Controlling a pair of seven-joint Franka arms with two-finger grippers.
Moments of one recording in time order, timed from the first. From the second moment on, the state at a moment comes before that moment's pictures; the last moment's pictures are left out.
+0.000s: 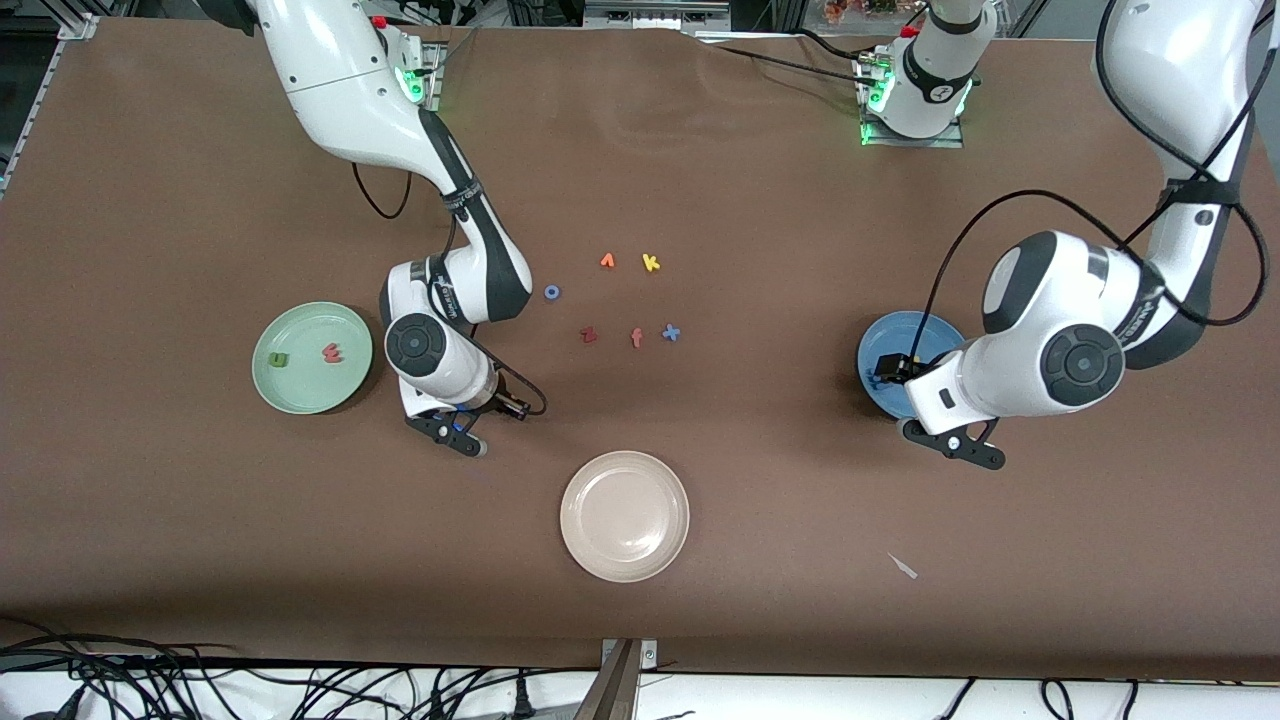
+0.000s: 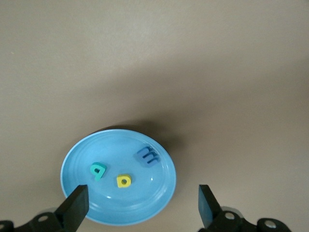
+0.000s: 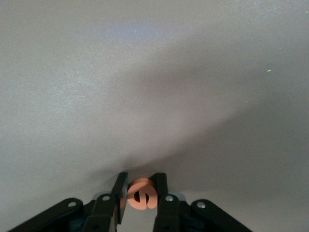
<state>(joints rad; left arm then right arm) 0.19 0.56 -0.50 -1.48 0.19 1.77 0.00 0.60 0.77 -0.20 -1.61 0.28 2.33 0.71</state>
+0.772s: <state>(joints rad) 0.01 0.29 -0.25 -1.32 0.03 1.57 0.01 0.58 0.61 -0.37 -1.68 0.28 2.03 0.39</state>
